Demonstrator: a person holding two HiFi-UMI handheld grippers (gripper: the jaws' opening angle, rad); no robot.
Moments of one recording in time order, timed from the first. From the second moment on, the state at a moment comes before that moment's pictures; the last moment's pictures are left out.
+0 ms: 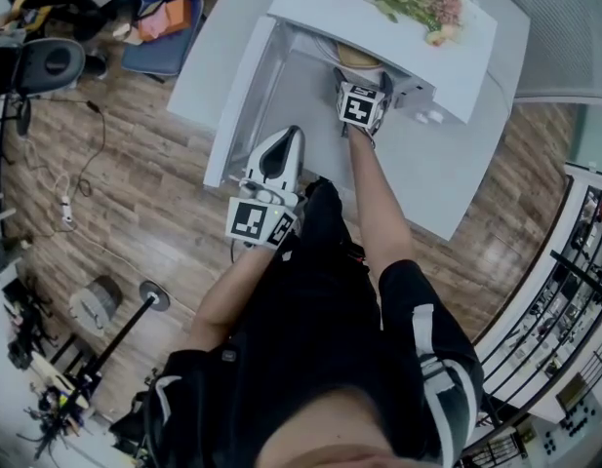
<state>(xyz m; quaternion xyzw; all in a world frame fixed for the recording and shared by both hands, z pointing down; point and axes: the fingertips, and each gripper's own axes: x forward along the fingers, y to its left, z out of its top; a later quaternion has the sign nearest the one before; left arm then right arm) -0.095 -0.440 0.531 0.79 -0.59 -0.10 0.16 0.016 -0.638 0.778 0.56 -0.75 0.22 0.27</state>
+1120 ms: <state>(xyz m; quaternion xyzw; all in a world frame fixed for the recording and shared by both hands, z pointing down) -0.079 -0.150 0.409 0.83 -0.52 -0.14 0.12 0.071 -0.181 0.483 0.54 -0.82 0.16 0.09</state>
